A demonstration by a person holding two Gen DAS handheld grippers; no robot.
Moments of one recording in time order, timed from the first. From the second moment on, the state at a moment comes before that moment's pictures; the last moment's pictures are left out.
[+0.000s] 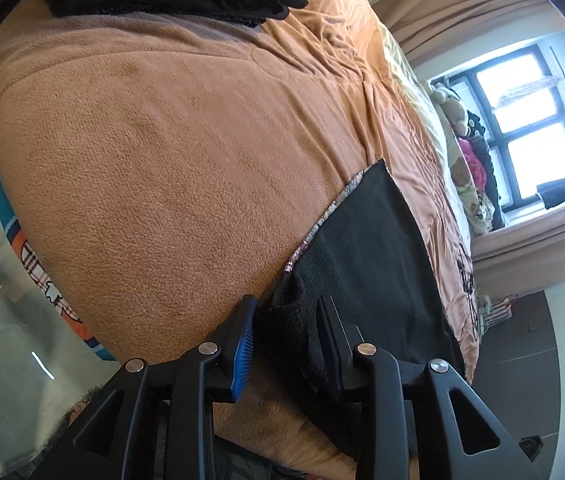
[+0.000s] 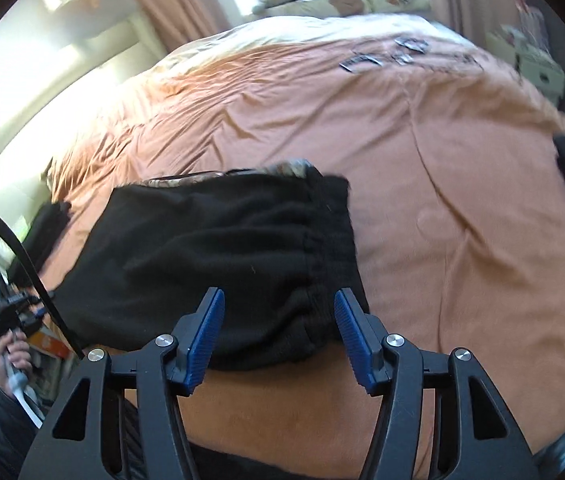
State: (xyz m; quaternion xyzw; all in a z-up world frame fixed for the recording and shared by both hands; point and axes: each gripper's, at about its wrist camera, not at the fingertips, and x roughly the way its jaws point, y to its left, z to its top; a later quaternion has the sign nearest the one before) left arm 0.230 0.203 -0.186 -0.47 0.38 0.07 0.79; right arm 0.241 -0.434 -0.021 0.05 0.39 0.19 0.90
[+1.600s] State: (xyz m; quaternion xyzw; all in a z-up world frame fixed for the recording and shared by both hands) left arm 0.230 0.193 -0.195 -0.51 0.39 0.09 0.76; right arm 0.482 -0.232 -0.089 -0.22 0.45 0.18 0.84
